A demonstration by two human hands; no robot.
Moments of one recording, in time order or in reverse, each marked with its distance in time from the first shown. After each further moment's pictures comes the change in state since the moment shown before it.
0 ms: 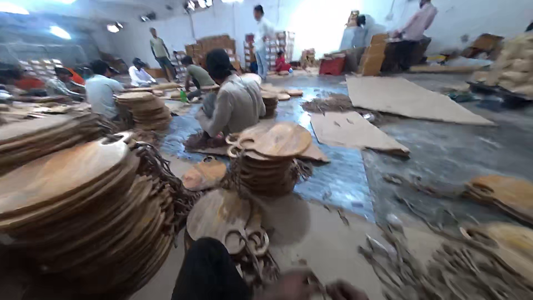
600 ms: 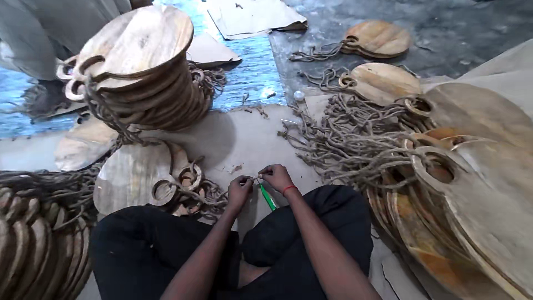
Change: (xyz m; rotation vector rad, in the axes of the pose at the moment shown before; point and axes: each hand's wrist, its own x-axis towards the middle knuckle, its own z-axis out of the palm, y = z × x) left_hand 0.086 -0.074 0.074 -0.274 0.266 -0.230; right_hand 0.009 0.036 0.003 -0.036 0.064 0.482
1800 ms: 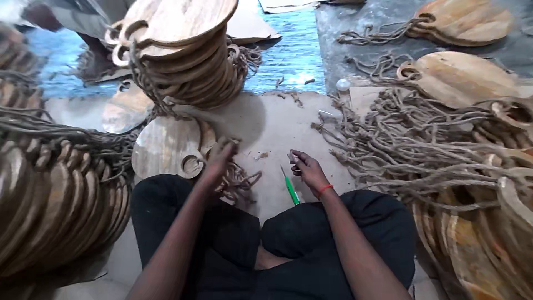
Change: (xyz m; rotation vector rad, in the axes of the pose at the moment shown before) left_hand -0.057 0.078 -0.134 -0.165 0.082 0.215; right_hand -0.020 -0.026 -0.011 0.356 -0.060 0.115
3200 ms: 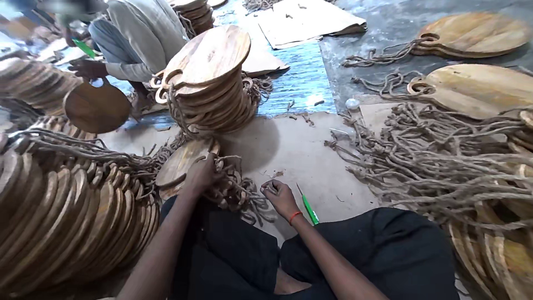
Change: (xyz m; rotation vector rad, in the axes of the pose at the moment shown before) left_hand 0.021 0.005 -0.091 1.282 0.056 -0.129; right_hand 0.004 0.002 0.112 -0.127 -0.105 -0.157
